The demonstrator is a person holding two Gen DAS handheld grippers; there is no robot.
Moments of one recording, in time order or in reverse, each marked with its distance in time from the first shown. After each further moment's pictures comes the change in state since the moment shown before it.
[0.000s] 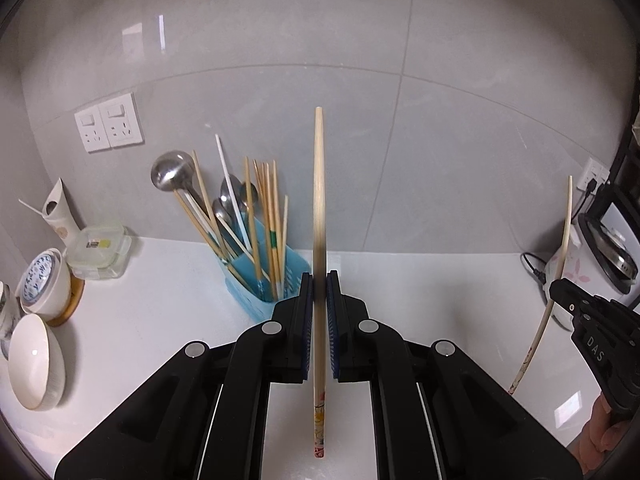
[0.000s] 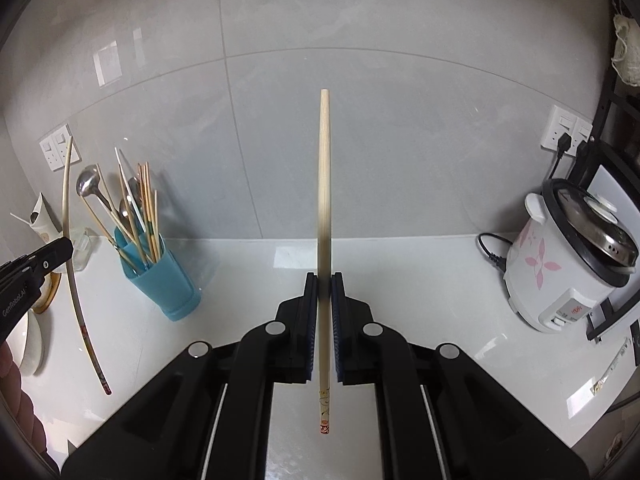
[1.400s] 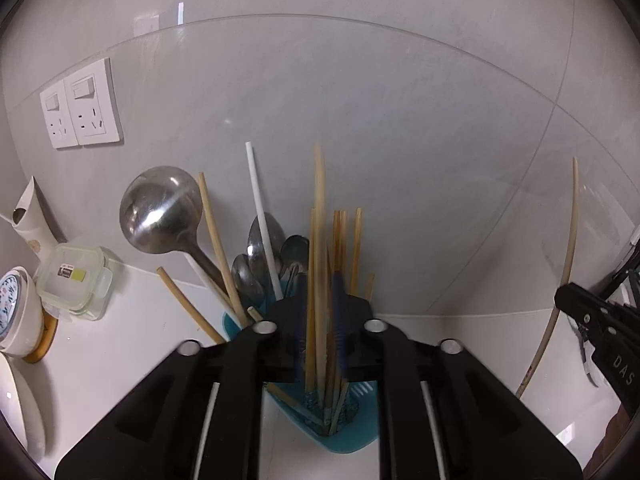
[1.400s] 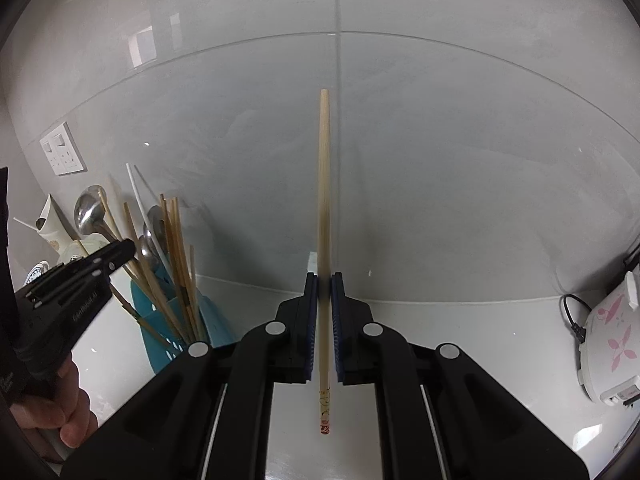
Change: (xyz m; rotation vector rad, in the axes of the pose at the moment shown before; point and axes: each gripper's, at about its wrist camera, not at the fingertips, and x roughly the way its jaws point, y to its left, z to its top) left arm 0.138 0.078 0.062 -0.078 -0.003 0.021; right arm 0.118 0.115 0.082 -0.093 0.026 0.128
